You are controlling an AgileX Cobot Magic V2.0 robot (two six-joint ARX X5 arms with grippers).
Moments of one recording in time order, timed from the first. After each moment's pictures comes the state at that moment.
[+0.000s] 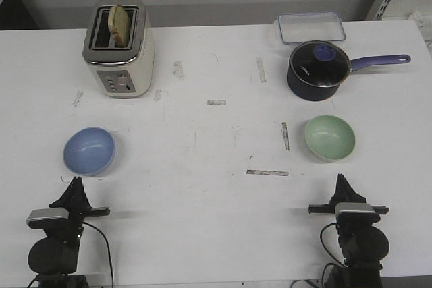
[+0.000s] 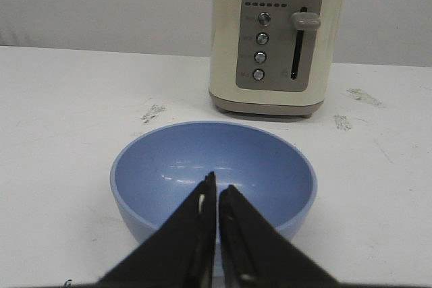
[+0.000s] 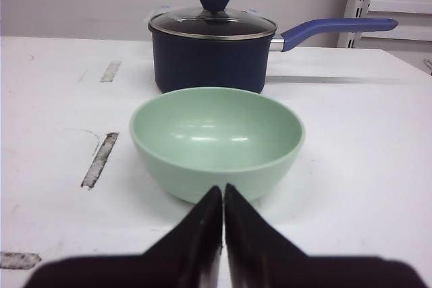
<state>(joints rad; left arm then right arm) 0.00 0.01 0.03 0.09 -0.07 -0.04 -0.09 0.00 0.01 -0.11 -0.03 -0.03</state>
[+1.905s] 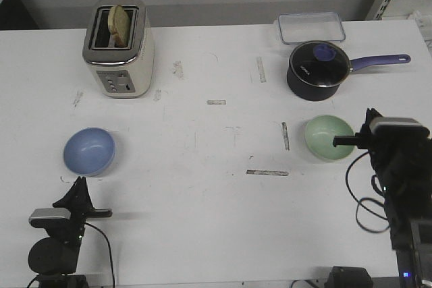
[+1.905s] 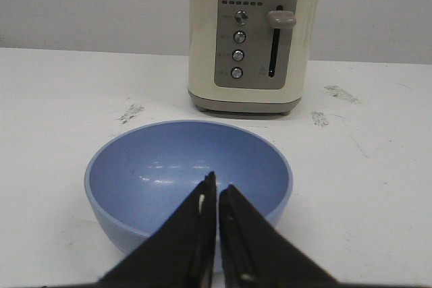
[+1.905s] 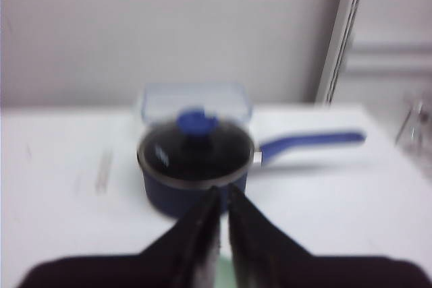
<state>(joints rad) 0.00 0.01 0.03 0.09 -0.01 -0.04 -0.10 0.87 1.04 -0.44 0.00 -0.02</state>
